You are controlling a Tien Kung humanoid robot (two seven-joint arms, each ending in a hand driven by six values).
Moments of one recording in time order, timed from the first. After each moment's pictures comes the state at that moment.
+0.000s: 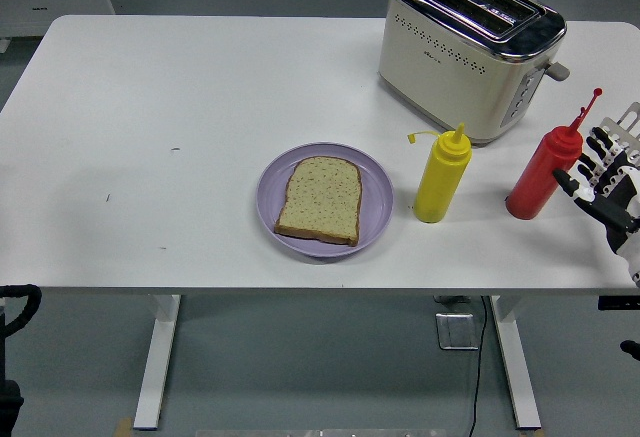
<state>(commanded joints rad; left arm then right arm) -0.06 0.02 -1.85 -1.46 0.75 0.18 -0.11 0.08 -0.26 1.37 1.27 -1.02 -0.03 0.26</state>
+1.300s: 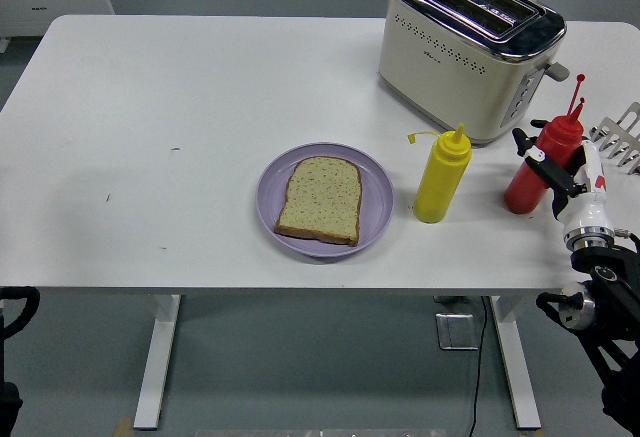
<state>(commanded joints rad) -0.06 0.02 -1.86 -1.46 0.75 0.18 -0.11 0.29 -0.17 1.14 1.12 -0.78 -0.40 0.38</state>
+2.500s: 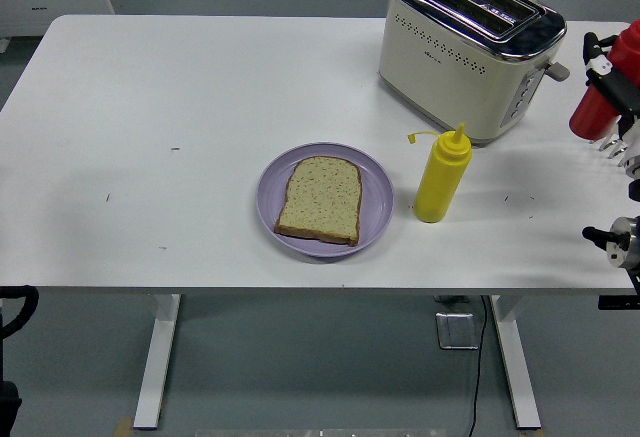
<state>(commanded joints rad) -0.06 0.02 -1.87 -1.46 0.75 0.18 -0.11 0.42 -0.34 1.20 1.37 -1.07 -0.50 0.20</state>
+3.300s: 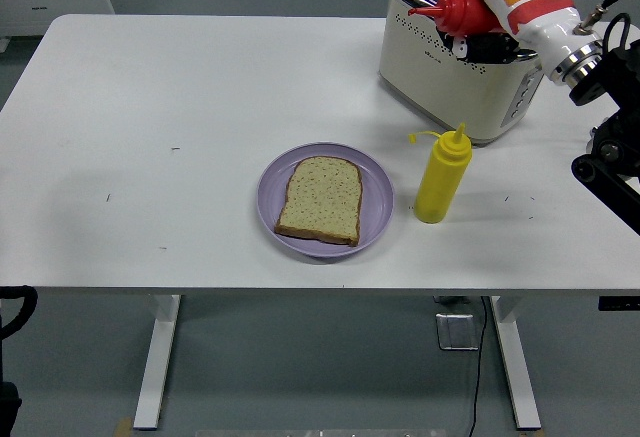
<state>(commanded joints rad) -0.06 0.01 -1.88 -1.46 0.75 0.18 -0.11 0.94 -0.46 0.63 1.27 -2.08 -0.22 -0.08</state>
